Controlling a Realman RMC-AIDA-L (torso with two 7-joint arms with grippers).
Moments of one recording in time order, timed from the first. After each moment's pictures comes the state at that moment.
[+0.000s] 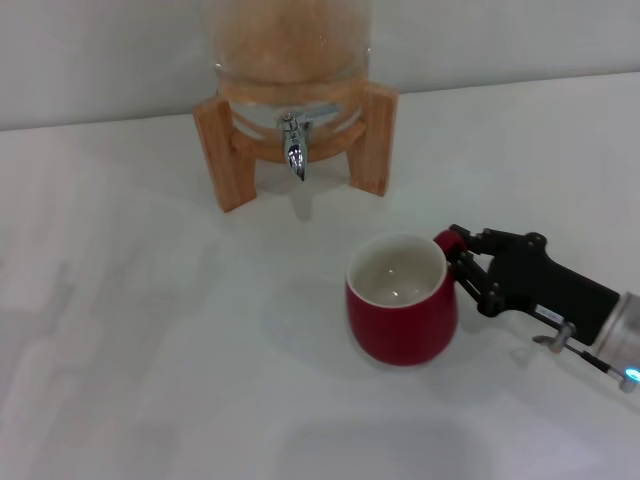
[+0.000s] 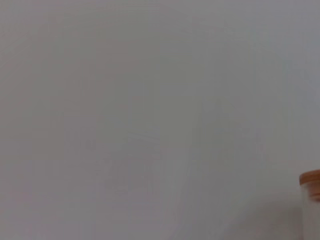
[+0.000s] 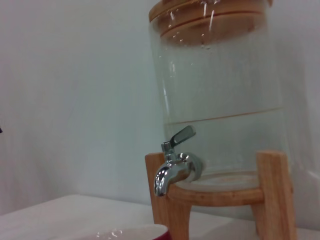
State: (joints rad) left arm -0.28 -2.09 2.00 0.14 -0.40 1.58 -0.35; right arm 0.44 2.03 -1.02 0.03 -1.06 -1.43 0.55
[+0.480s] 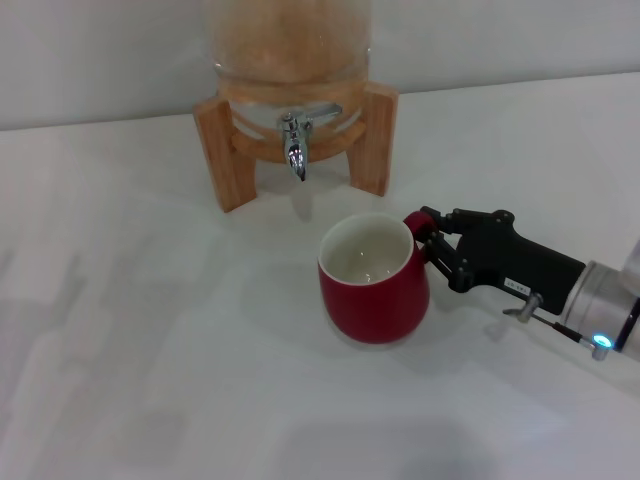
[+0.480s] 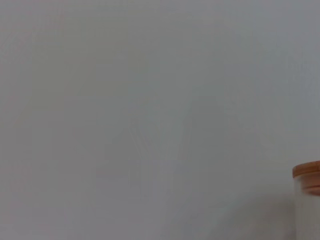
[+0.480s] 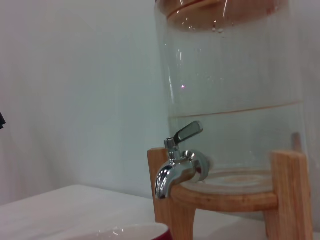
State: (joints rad) left arm -0.30 -2.09 2.00 0.14 -0.39 1.55 -0.35; right arm 0.53 2.03 -1.02 0.04 -1.06 -1.35 0.57
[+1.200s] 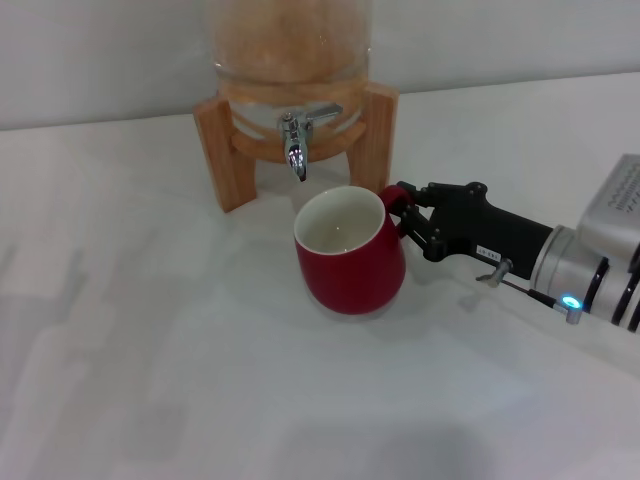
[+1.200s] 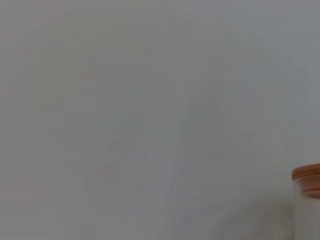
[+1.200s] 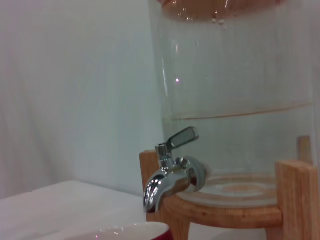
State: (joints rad) left arm -0.31 -2.08 2.00 0.14 -0.39 1.54 -0.37; right arm 0.63 2.03 -1.02 0.04 -1.06 -1.25 0.61
